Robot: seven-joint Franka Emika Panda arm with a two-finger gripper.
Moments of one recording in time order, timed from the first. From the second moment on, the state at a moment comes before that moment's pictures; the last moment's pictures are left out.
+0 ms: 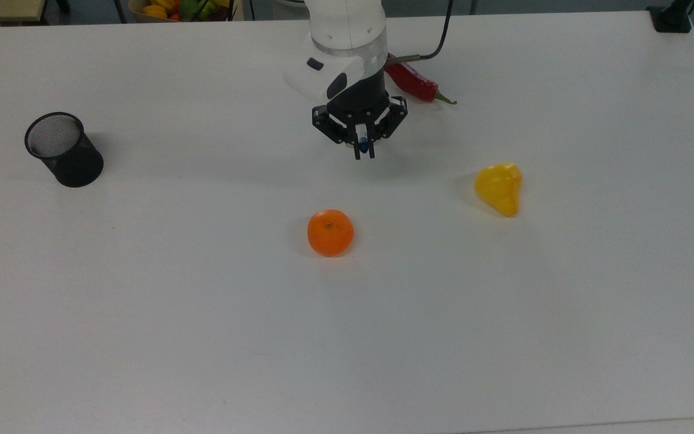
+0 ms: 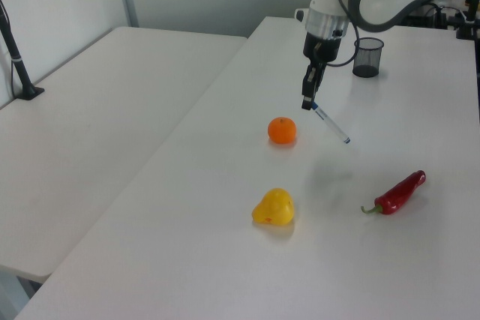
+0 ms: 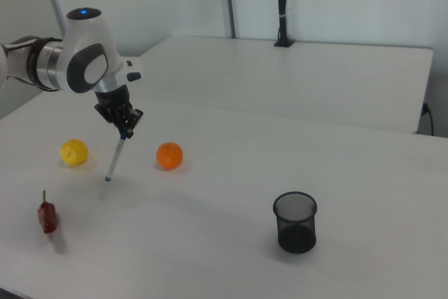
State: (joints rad) arm 0.15 0.23 0.09 -1.80 0.09 2.21 0.07
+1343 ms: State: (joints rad) arm 0.19 0.46 0.09 -1.80 0.03 2.57 0.12
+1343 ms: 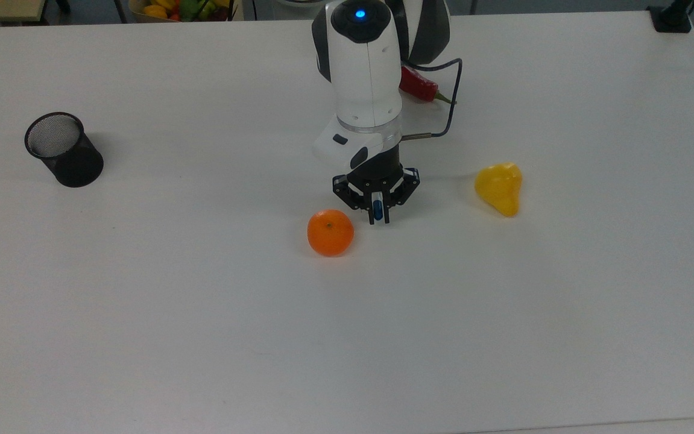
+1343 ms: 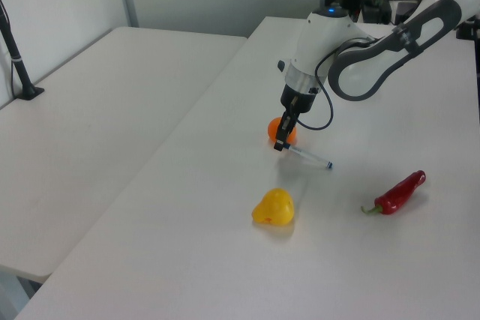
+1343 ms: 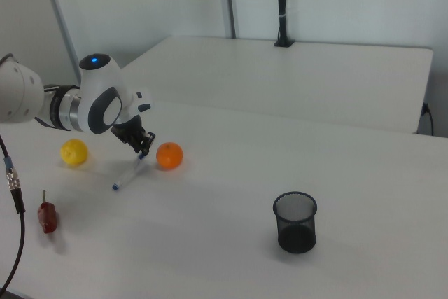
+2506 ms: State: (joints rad) arm 0.12 0.21 0.08 -1.78 0.03 2.22 0.12
